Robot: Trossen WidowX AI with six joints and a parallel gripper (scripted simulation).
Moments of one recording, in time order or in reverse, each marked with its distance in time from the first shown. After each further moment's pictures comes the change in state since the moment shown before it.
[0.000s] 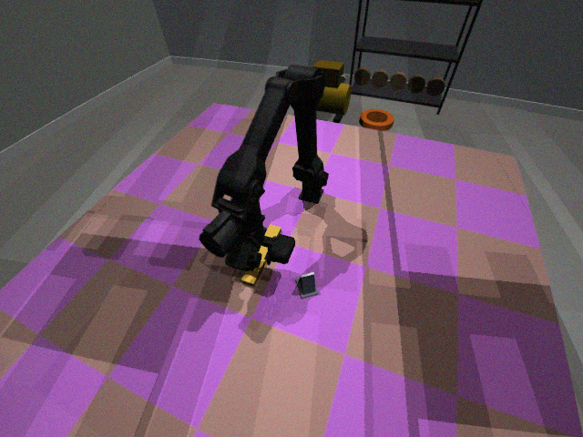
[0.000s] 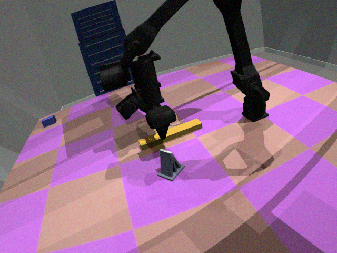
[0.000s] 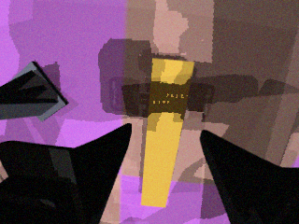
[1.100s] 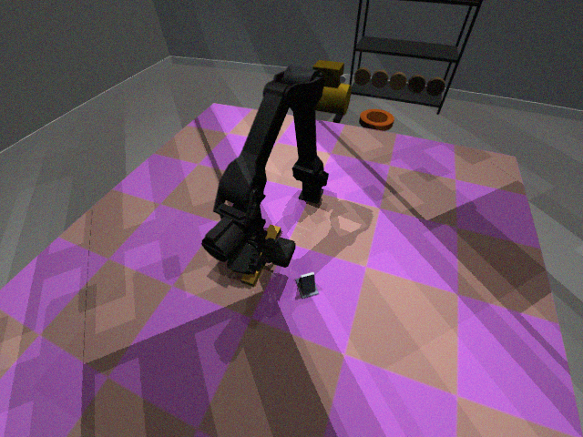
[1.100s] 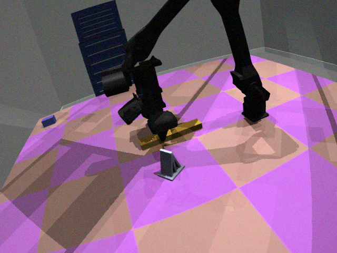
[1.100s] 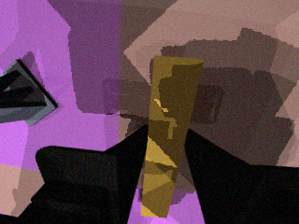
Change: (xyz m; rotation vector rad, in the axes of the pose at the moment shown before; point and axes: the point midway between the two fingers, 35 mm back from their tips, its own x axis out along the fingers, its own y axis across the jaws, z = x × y) arm 0.015 0.000 -0.002 0.001 0.009 0.002
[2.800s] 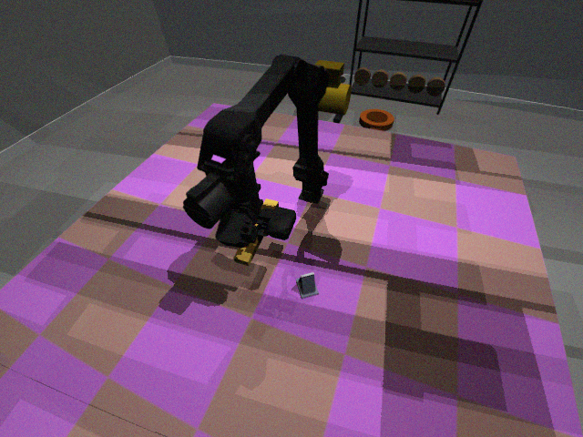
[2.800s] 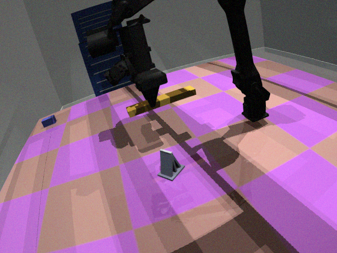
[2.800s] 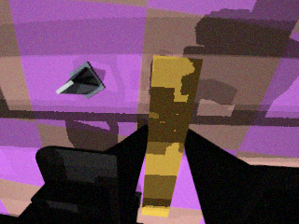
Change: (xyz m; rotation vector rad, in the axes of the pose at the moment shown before) arm -0.107 0.004 0.004 -0.017 0.003 0.002
